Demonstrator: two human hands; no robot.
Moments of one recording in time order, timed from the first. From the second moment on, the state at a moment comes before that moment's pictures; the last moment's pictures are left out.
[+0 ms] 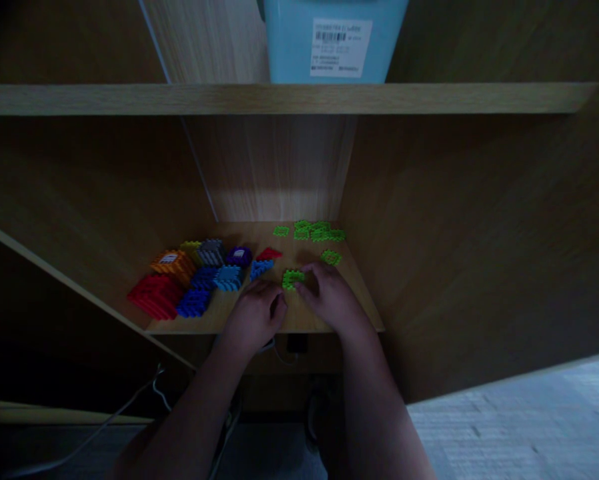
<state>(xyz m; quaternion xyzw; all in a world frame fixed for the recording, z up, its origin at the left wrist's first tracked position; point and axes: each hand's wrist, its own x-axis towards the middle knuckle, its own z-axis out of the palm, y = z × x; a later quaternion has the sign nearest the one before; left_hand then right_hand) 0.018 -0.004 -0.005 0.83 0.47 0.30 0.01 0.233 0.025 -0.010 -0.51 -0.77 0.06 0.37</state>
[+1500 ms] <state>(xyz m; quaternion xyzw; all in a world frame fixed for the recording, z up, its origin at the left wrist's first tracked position) 0.018 -0.001 -0.008 0.81 0.49 0.32 0.01 0.235 0.025 -0.009 -0.47 -0.77 0.17 0.40</state>
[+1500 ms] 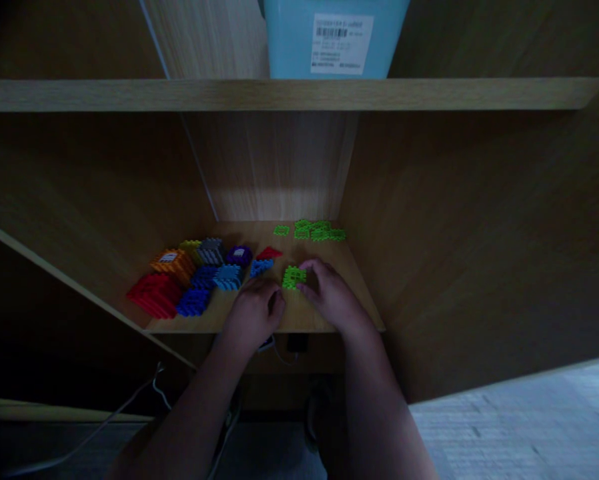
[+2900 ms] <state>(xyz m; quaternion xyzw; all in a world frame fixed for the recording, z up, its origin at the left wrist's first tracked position) 0.020 -0.002 -0.006 0.81 0.49 0.32 0.02 0.229 0.025 -0.006 -0.46 -0.80 0.14 0.35</state>
